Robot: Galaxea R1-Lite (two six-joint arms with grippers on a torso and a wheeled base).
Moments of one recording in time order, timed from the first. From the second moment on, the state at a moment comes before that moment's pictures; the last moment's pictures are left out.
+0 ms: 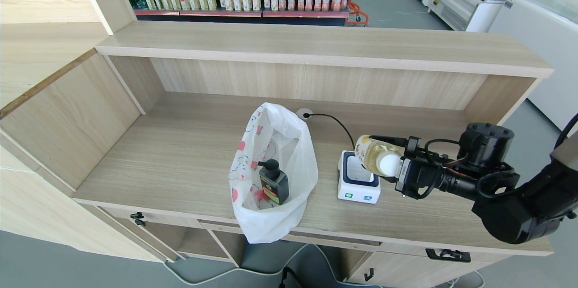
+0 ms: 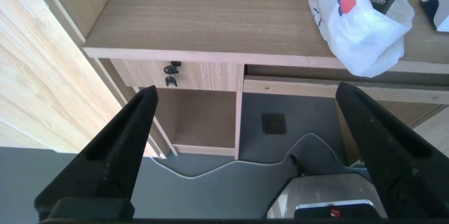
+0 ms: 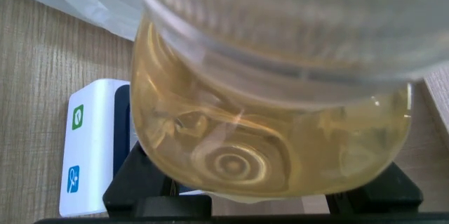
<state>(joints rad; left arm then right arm) -0.01 0.00 0.00 0.04 -0.04 0.04 0.21 2.00 -0.66 -1.28 0.69 -1.21</state>
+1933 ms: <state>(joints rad) -0.01 0.00 0.00 0.04 -0.04 0.04 0.21 2.06 -0.69 -1.28 0.68 -1.20</state>
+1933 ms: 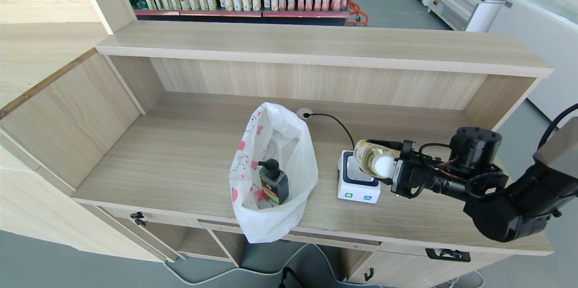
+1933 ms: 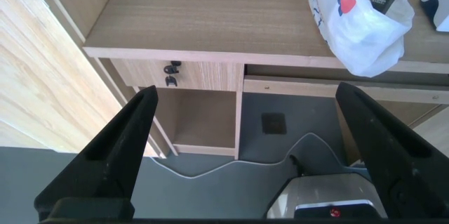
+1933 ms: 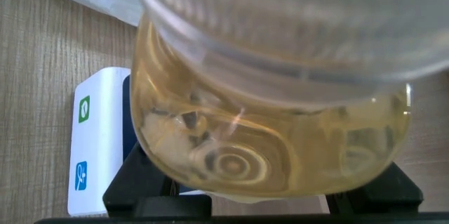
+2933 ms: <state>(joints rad) -0.01 0.00 0.00 0.04 -0.04 0.03 0.34 1.53 -0.65 -0.97 -0.05 -0.25</state>
